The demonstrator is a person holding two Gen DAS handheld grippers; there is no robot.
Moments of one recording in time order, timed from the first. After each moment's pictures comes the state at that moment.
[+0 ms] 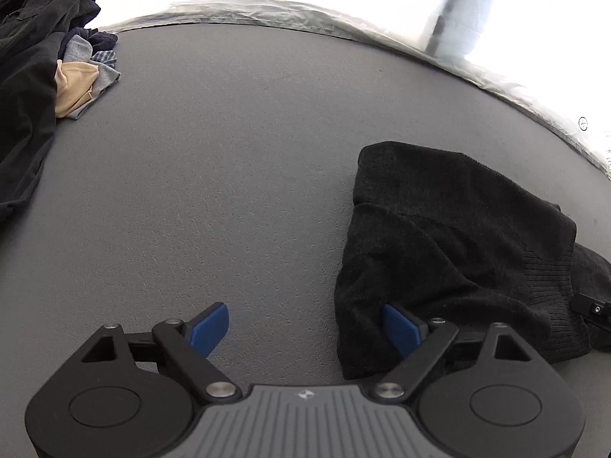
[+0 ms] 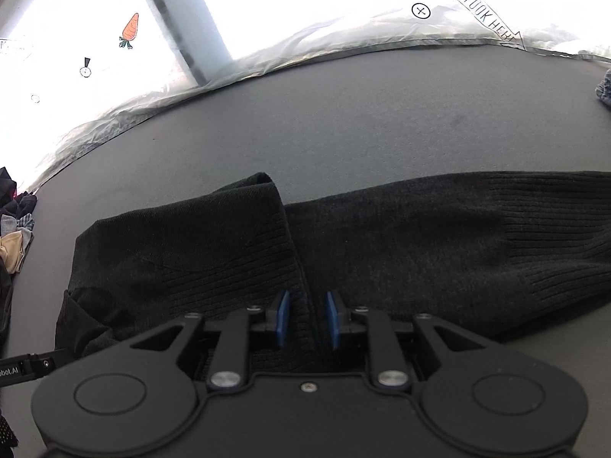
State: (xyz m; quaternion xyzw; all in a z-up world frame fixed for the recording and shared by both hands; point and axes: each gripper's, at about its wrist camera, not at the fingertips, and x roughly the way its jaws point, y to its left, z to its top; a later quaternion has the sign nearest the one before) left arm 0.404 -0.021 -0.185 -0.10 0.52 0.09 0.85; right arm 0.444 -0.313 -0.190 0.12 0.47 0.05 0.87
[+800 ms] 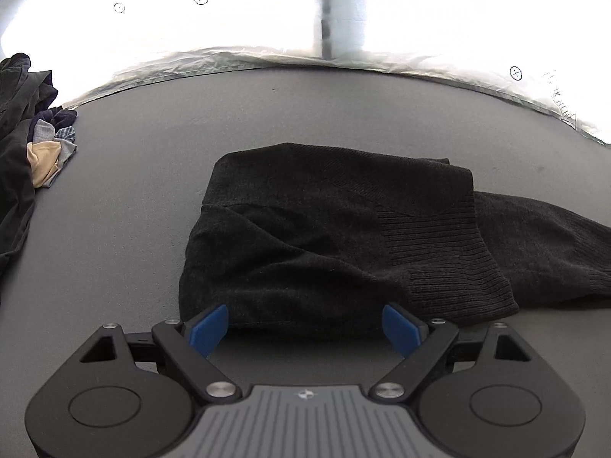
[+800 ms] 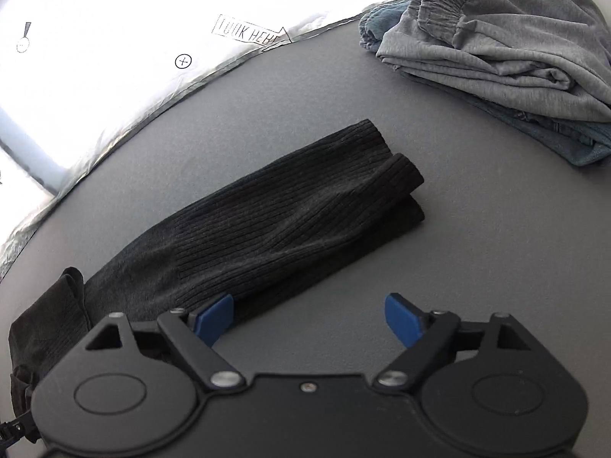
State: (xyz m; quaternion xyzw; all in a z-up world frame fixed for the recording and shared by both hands) left arm 0.390 -0.155 -0.163 0.00 0.49 0.07 0.87; right arm 0.387 -0.509 -0.200 0.23 0.45 -0.13 0.85
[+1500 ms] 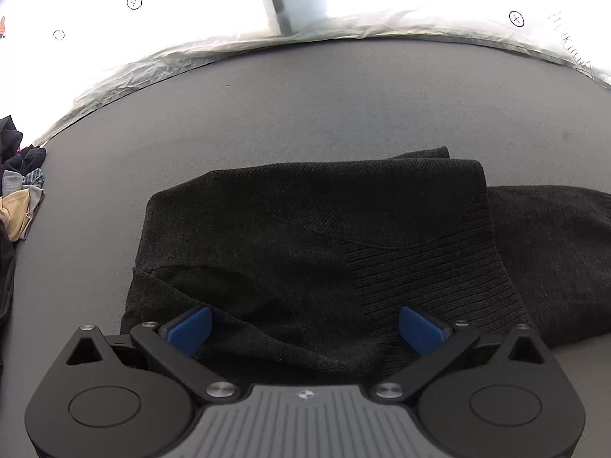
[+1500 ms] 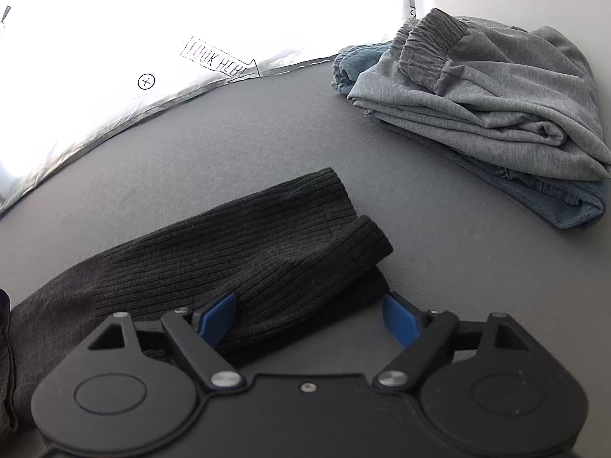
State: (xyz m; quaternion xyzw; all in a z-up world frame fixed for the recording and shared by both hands) left arm 0.463 -0.189 -0.197 0.06 0.53 0.07 0.84; right arm 0.413 -0.518 -0.218 0.14 0.40 -0.18 0.89
